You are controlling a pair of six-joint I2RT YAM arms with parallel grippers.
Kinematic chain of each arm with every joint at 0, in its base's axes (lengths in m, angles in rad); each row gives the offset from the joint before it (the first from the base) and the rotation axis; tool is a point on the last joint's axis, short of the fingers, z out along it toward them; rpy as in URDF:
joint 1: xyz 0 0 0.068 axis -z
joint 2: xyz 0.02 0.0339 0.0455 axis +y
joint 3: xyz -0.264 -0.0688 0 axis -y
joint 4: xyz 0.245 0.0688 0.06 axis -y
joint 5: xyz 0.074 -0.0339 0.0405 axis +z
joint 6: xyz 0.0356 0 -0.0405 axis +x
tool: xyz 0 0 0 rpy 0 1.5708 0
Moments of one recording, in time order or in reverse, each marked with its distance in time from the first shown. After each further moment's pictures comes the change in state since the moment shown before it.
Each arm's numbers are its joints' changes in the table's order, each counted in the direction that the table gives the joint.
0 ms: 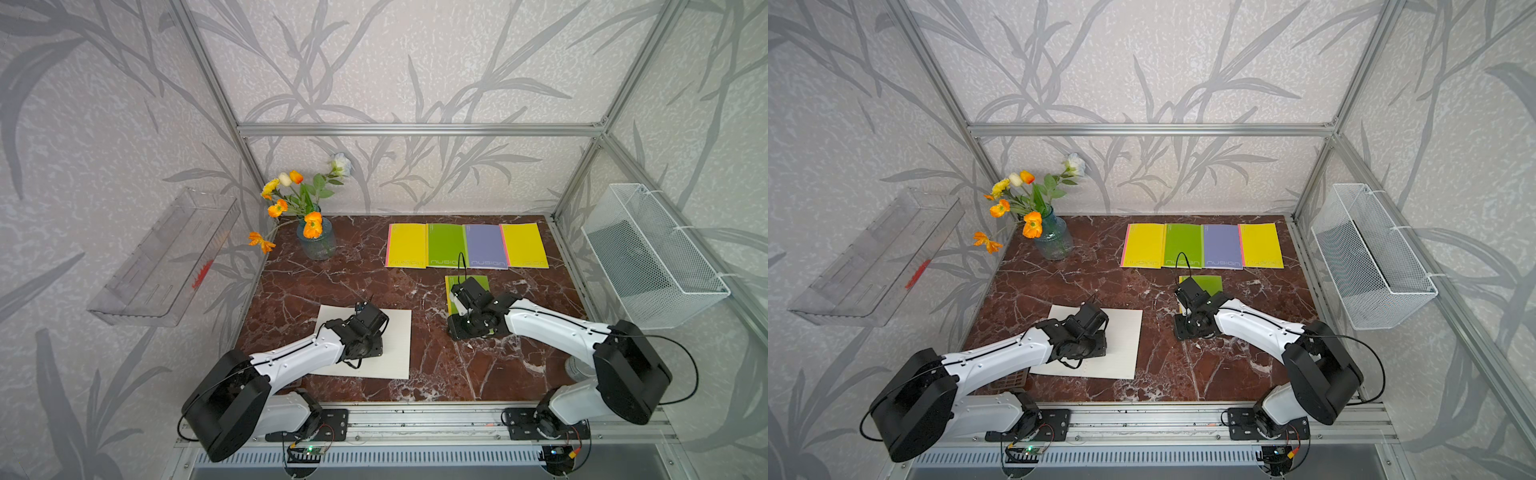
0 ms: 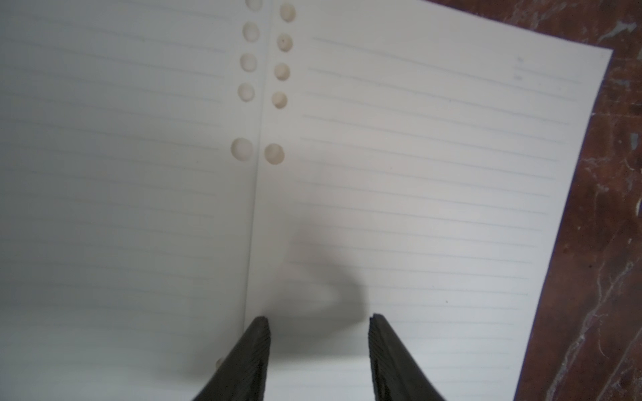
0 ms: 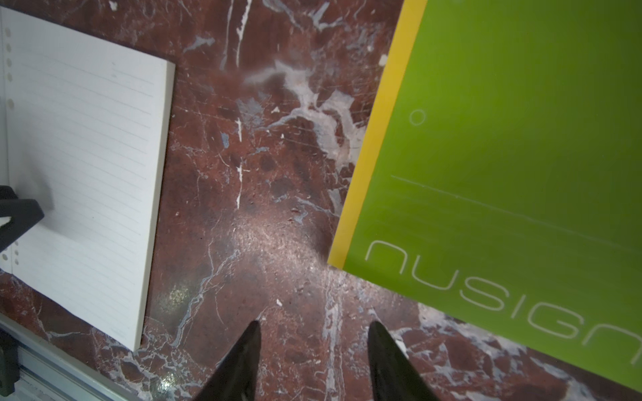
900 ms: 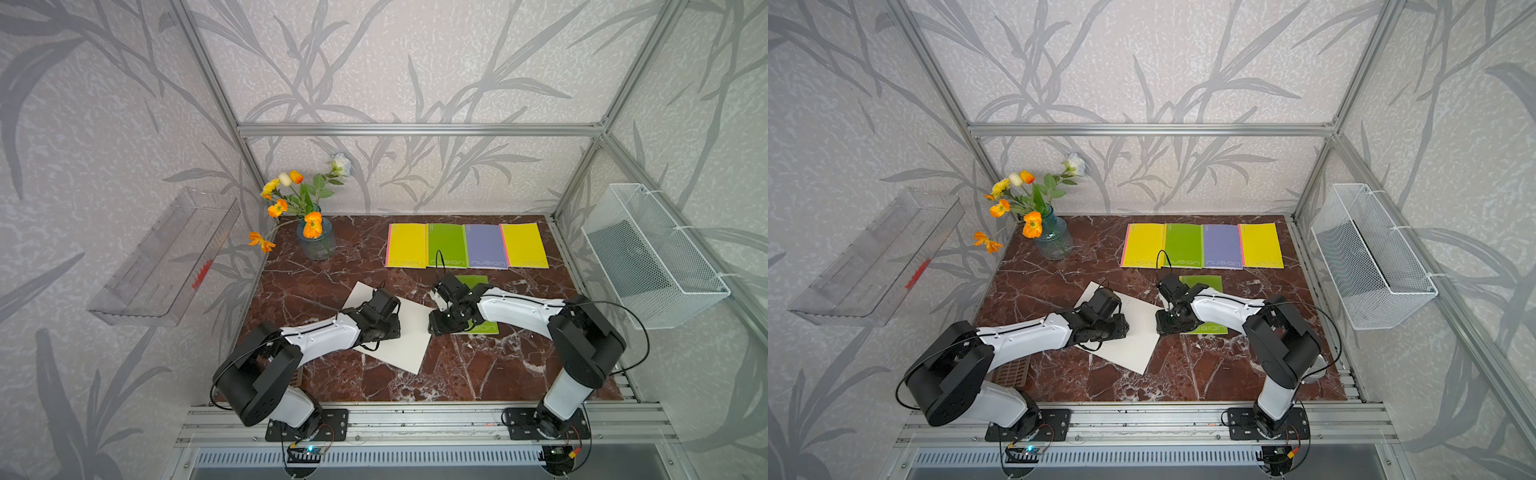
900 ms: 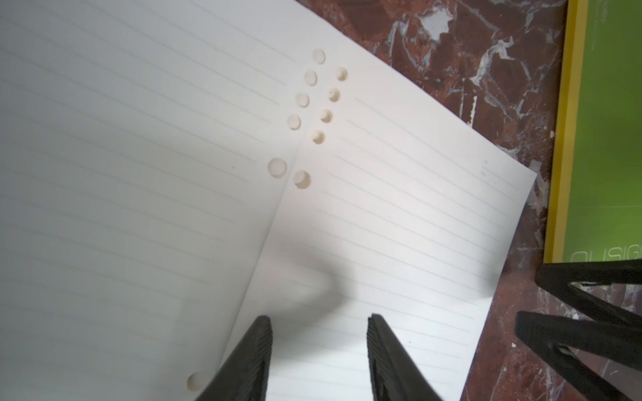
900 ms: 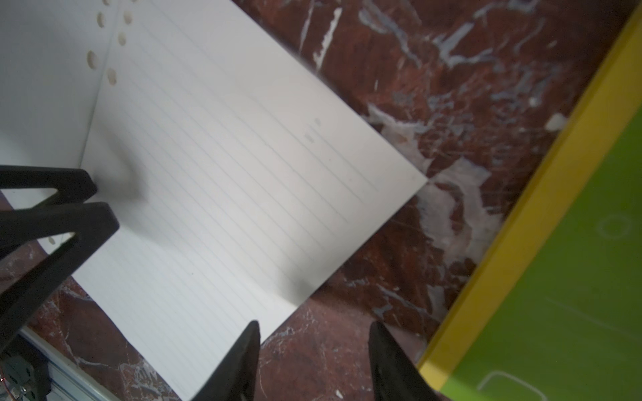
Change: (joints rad) left arm -0.002 0.197 0.104 0.266 -0.103 0.019; right arm -0.027 0.261 0.163 0.069 0.090 0.003
